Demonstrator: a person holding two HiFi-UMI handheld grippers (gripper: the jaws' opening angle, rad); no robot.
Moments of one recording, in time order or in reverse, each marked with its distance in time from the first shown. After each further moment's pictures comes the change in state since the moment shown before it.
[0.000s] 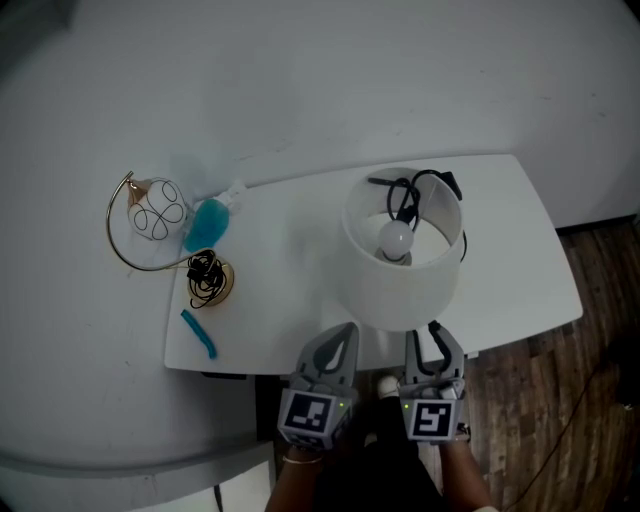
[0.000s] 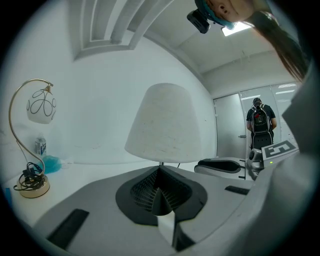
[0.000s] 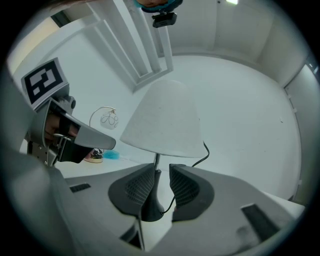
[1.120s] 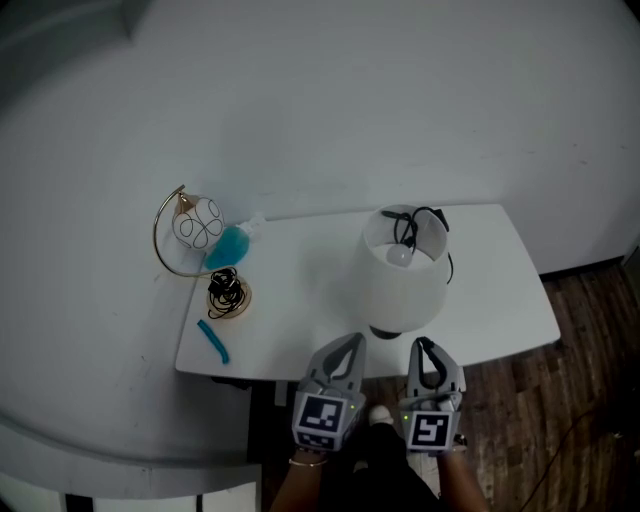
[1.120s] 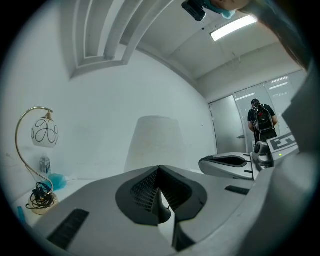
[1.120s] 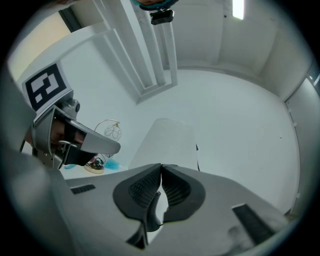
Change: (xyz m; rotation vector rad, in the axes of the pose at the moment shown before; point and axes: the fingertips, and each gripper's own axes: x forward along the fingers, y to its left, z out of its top) left arm -0.046 -0.022 0.047 0.084 -0.093 0.009; right arm -0.049 0.008 0.072 -0.065 -0.096 -0.016
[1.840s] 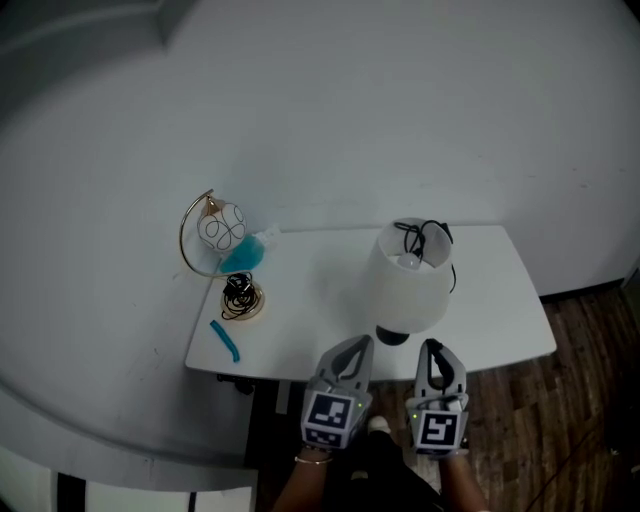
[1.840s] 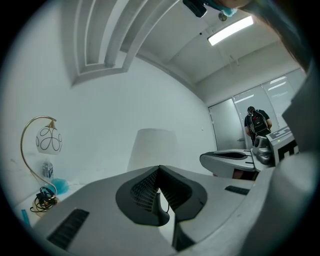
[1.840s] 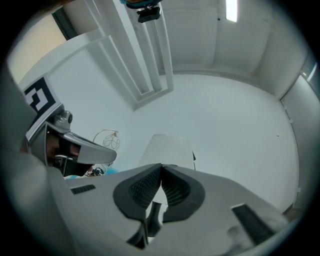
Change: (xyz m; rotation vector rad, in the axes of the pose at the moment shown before) left arm -0.024 -0.005 0.021 0.009 -0.052 0.007; right arm -0.019 -0.001 0.040 0.049 -0.048 -0.022
